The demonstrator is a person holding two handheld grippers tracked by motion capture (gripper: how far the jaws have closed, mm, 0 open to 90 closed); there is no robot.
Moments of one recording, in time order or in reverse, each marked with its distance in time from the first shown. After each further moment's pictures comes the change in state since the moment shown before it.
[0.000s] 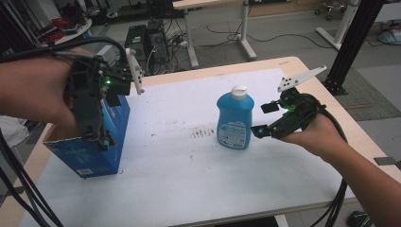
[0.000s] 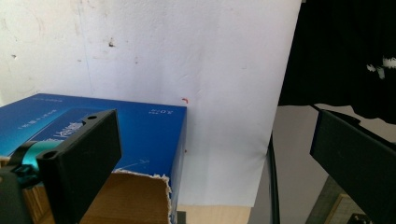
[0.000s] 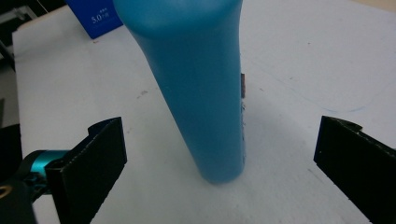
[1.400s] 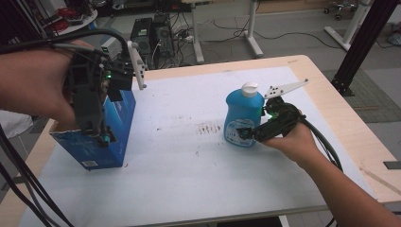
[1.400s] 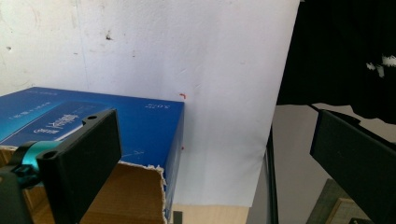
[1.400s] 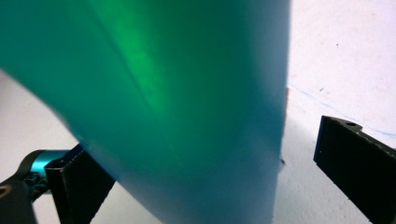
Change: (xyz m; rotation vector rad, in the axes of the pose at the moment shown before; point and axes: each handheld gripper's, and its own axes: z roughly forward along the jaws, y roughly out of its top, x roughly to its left) left arm -0.003 -0.014 0.002 -0.017 -0.001 -0.011; right arm -0.003 -0.011 0.062 -0.063 0.010 0.035
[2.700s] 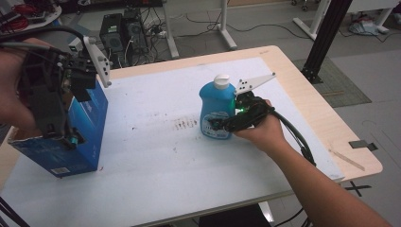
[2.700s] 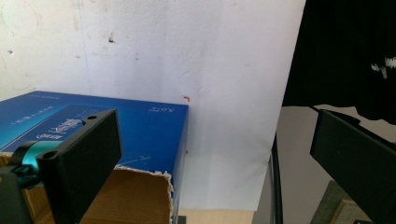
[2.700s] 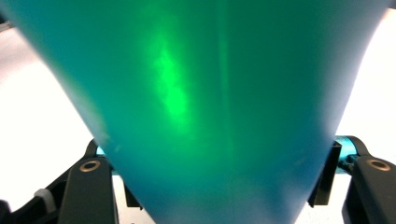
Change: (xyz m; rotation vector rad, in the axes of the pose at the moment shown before) left arm 0.008 0.000 0.005 -0.010 -0.003 0.008; right arm 0.005 -0.004 0.005 -0.037 -0.025 -0.088
